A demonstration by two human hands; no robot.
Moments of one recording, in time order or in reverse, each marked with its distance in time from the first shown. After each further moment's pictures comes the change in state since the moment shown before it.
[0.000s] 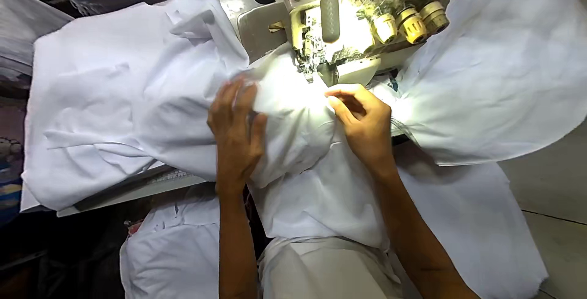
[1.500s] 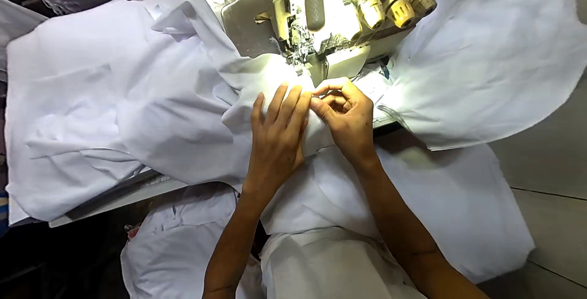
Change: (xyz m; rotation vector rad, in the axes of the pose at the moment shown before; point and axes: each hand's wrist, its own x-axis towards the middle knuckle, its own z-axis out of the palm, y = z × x) left_hand 0.006 0.071 0.025 0.015 -0.134 0.277; right_hand -0.011 -0.003 0.018 0.256 0.029 0.096
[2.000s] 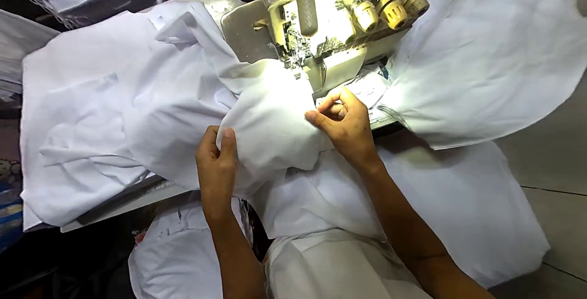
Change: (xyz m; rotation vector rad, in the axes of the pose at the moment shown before) left_hand -0.056 -0.048 -0.042 -0.488 0.182 -0.808; right_hand -0.006 -0.003 -0.003 0.052 -0.046 0.115
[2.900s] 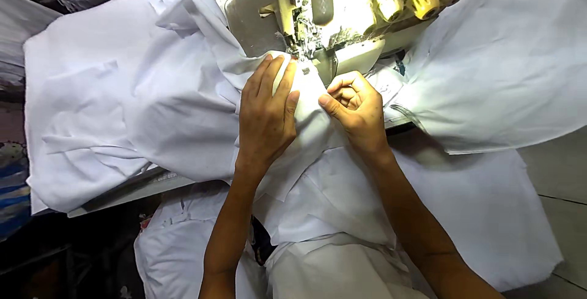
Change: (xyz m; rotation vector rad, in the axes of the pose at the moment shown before) left_hand 0.043 0.043 0.066 0.490 -0.143 0.749; right_hand 0.015 0.015 -0.005 0.112 -0.038 -0.078
